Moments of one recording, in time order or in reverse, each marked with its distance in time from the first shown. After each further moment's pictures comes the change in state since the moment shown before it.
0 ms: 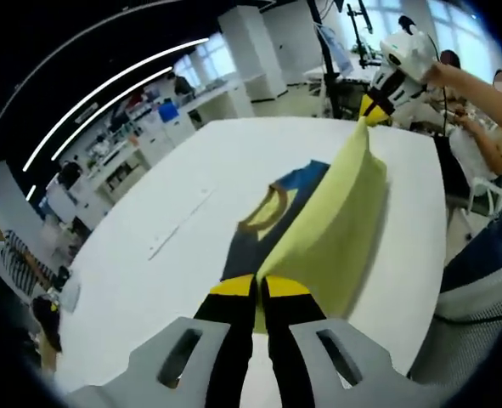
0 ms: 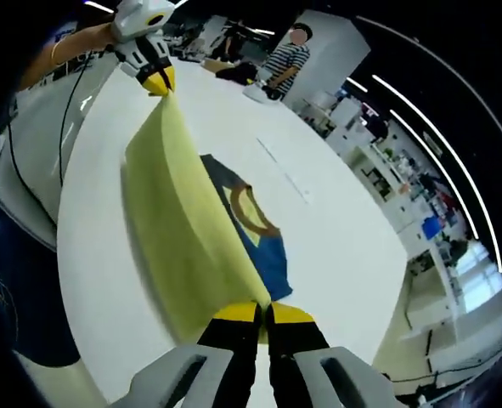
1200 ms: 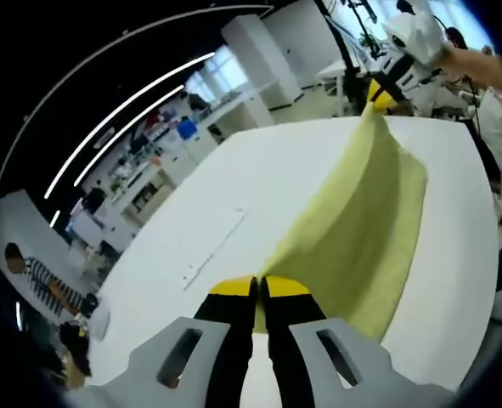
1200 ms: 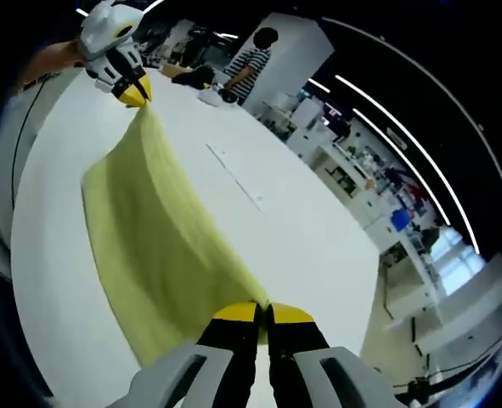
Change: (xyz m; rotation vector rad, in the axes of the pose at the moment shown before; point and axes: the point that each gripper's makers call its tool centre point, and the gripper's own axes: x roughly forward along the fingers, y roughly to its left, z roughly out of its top) left arm 0.059 0.054 0.019 0.112 -0.024 0.137; right arm 0.045 -0.059 0.017 0.086 -0.016 -0.161
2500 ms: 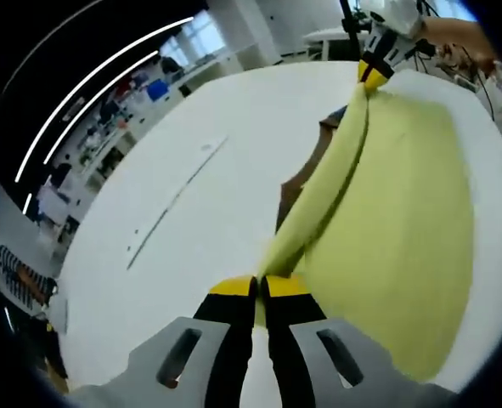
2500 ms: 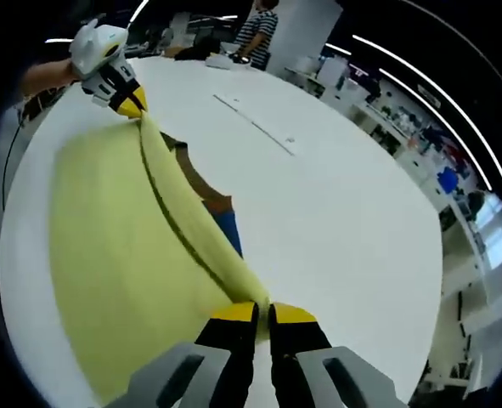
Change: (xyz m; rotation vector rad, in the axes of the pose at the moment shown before) left arm 0.121 -0.017 -0.087 -0.026 0.169 -0.164; right arm 0.129 0.032 -0.055 0.097 0.146 0.249
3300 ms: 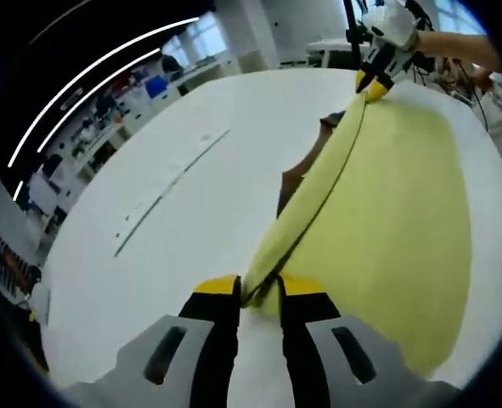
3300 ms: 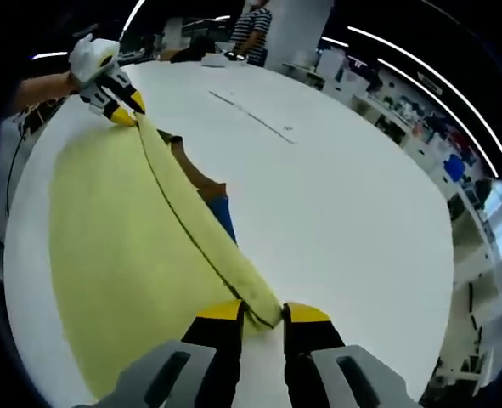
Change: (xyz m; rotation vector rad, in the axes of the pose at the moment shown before) left arm -0.006 -0.006 -0.015 -0.053 -0.043 -0.061; right arm -0.002 0.003 -0.013 0.010 0.020 0.048
